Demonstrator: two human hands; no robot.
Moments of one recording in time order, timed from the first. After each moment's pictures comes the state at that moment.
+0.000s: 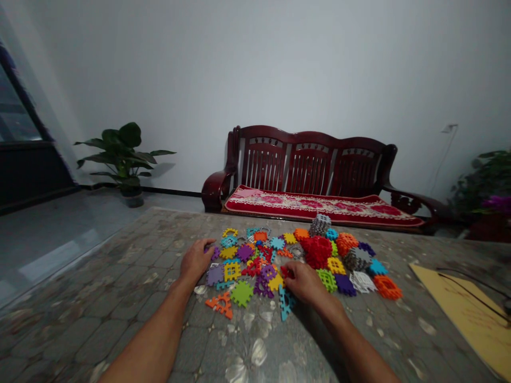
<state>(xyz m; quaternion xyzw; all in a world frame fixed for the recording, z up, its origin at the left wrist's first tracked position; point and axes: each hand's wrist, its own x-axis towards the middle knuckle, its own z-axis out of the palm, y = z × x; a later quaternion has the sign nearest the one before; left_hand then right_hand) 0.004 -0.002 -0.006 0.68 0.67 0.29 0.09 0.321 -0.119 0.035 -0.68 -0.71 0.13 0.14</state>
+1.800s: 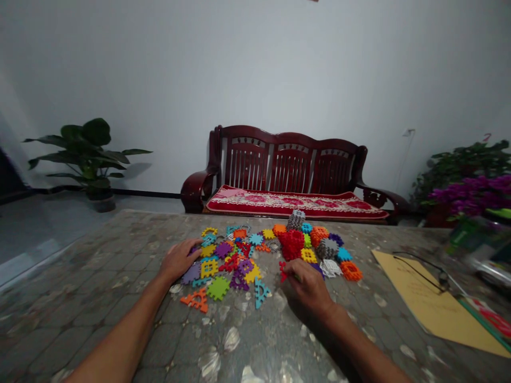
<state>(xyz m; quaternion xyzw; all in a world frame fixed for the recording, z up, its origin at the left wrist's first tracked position) 0.005 0.004 -0.011 0.79 0.57 0.23 0.08 0.384 -0.178 0.026 -0.53 -0.76 0.00 0.38</state>
